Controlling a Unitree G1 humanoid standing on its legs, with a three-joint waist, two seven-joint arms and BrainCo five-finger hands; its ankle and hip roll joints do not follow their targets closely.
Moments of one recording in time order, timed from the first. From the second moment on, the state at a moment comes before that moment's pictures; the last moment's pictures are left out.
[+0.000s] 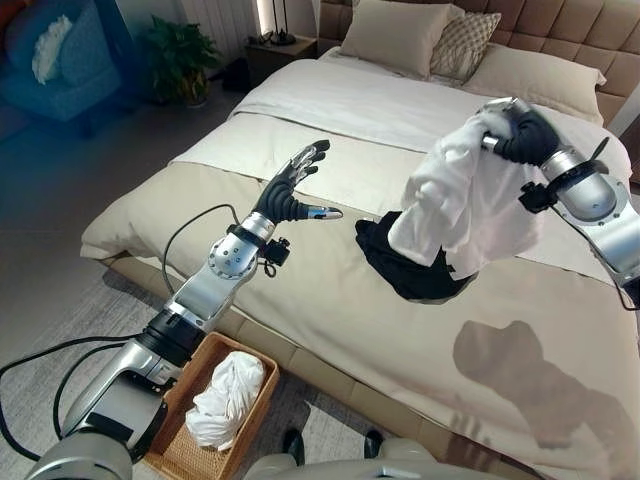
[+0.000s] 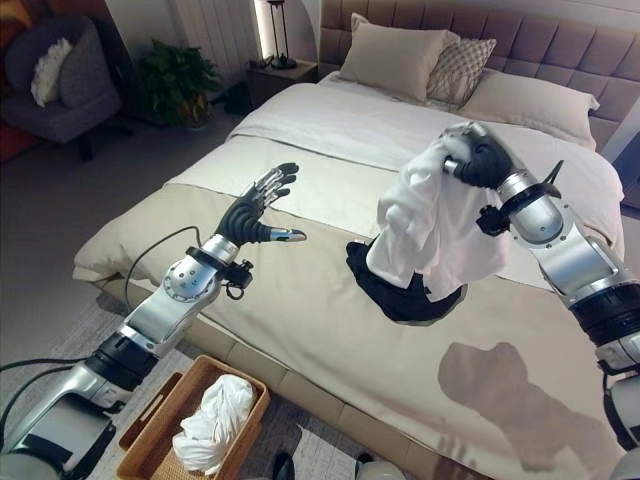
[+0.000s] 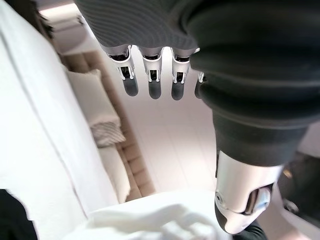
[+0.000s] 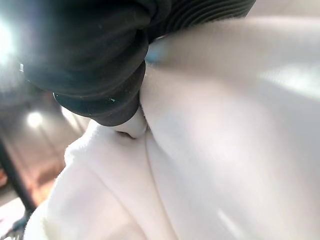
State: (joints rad) left arm -0.62 0.59 -0.54 0.13 -0.37 -0.19 0.05; right arm -0.76 -1.12 0.53 0.21 0.23 -0.09 -0.01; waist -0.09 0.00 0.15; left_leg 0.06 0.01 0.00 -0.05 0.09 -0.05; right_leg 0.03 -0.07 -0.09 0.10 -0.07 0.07
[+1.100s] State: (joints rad) left arm -0.80 0.44 -0.81 0.22 -0.69 -0.10 0.00; right arm -0.71 -1.02 0.59 0.00 0.30 -0.04 0.01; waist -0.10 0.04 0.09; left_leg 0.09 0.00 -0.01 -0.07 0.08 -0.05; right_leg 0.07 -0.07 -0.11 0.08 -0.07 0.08
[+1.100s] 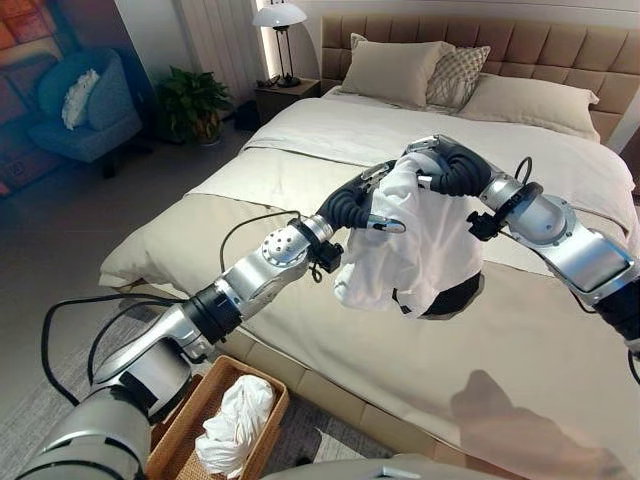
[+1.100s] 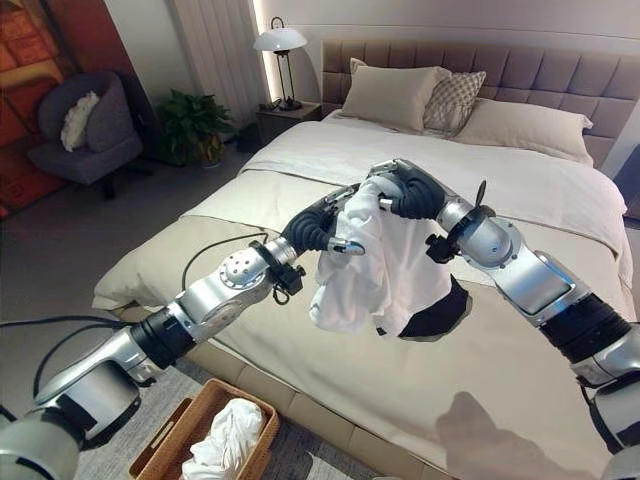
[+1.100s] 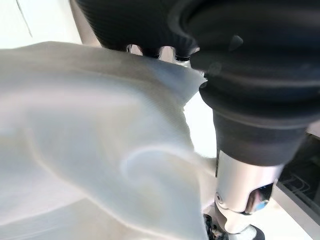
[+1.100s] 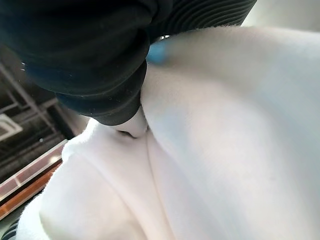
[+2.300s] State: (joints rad) left arm -0.80 0.30 -0.80 0.34 -0.58 -0.05 -0.01; right arm -0.67 -0.92 0.47 -0.06 0.19 -0.07 -0.01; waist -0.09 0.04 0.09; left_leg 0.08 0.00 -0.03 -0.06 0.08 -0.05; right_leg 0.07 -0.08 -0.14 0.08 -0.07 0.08
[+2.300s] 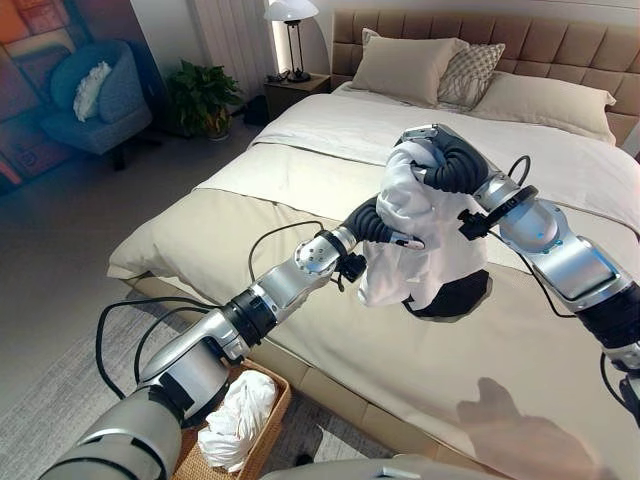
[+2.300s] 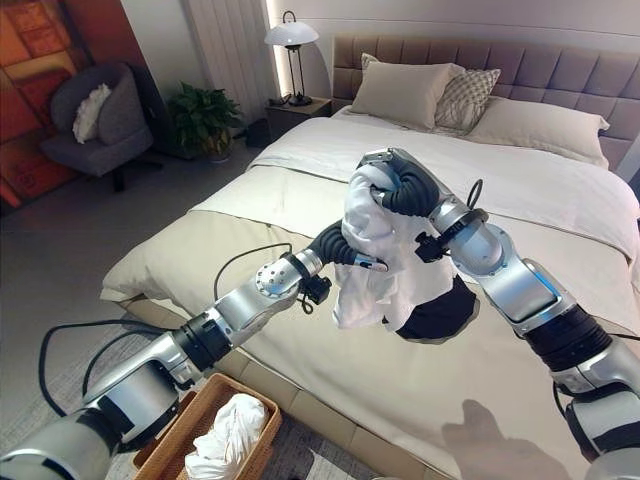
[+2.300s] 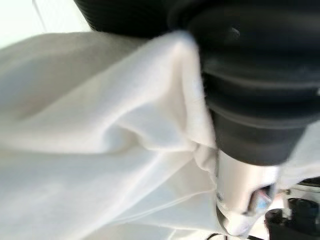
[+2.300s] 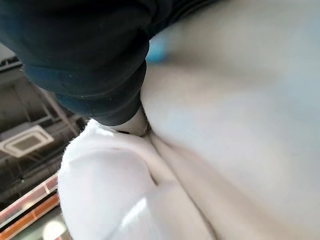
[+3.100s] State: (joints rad) left arm -0.67 0.35 -0.80 0.27 -0.96 -0.02 -0.08; right arm -0.65 -0.79 0.48 0.00 0.52 -0.07 0.04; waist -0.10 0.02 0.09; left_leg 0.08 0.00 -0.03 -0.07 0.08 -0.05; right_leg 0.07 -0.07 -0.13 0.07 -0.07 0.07
